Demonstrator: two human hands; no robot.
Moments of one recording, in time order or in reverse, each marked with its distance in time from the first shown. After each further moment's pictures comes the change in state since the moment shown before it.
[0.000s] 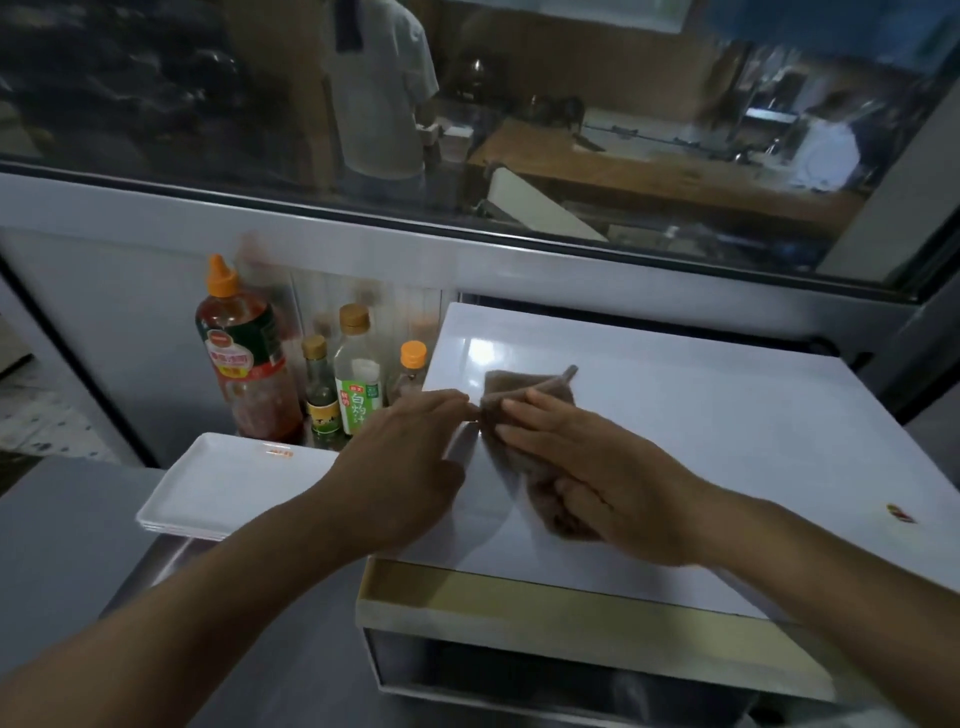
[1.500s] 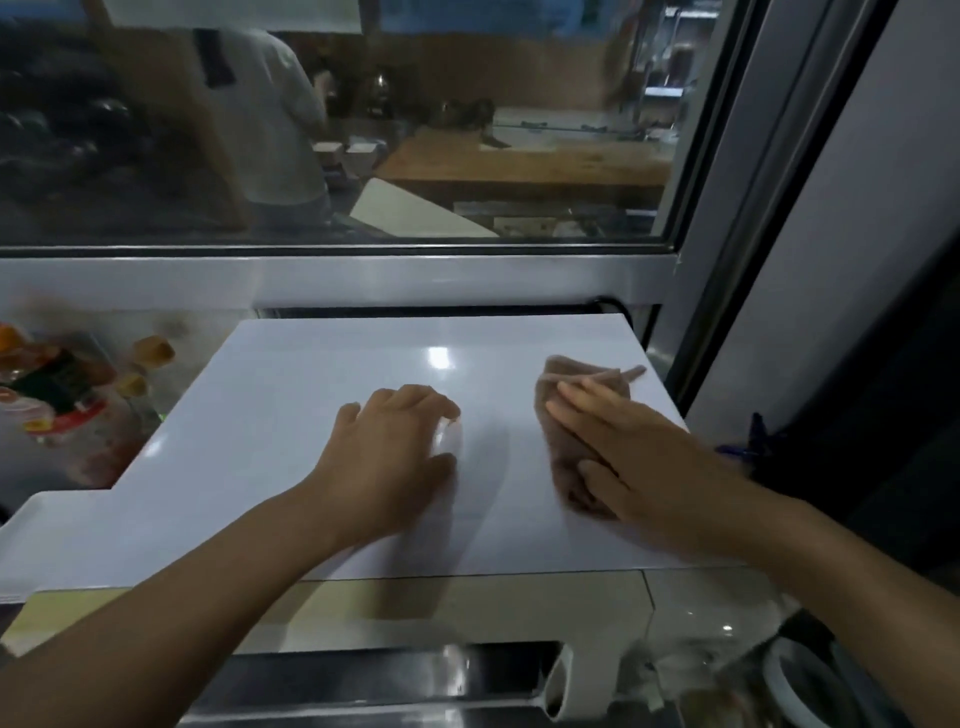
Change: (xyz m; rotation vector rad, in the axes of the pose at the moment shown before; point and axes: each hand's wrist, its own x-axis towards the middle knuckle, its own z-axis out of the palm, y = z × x) left_hand 0.072 0.154 0.097 0.272 -0.102 -0.016; right_hand -0.186 0.114 -0.058 -0.185 0.081 0.299
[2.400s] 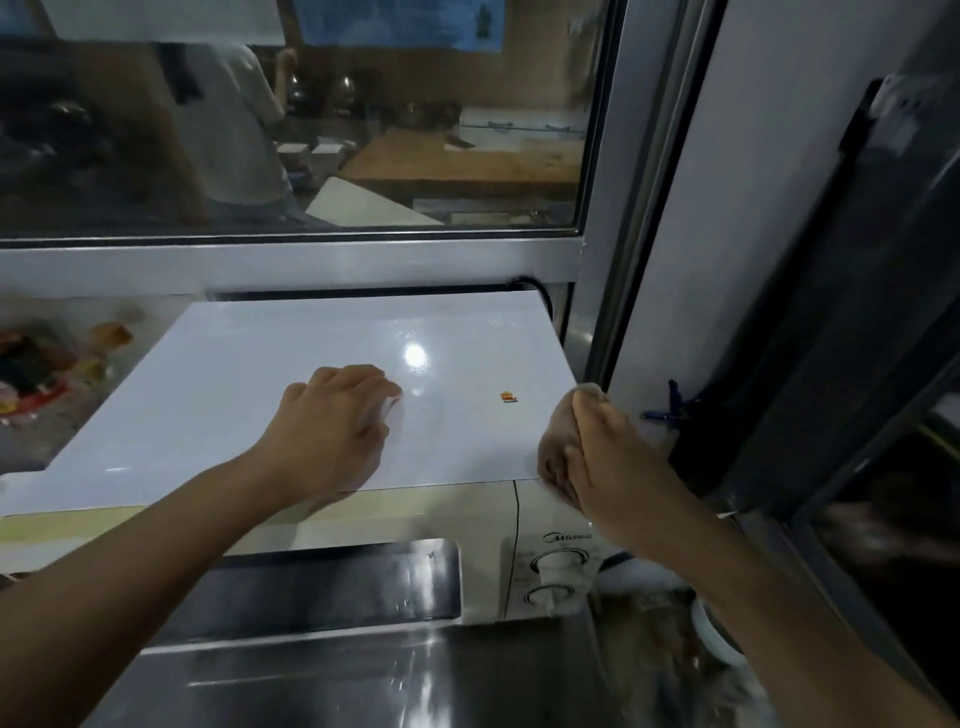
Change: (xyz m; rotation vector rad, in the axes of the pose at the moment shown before) left_hand -0.028 0.032 0.005 0.057 0.039 0.049; right_hand -0.091 -0.014 -0.005 0.191 0.113 0.419
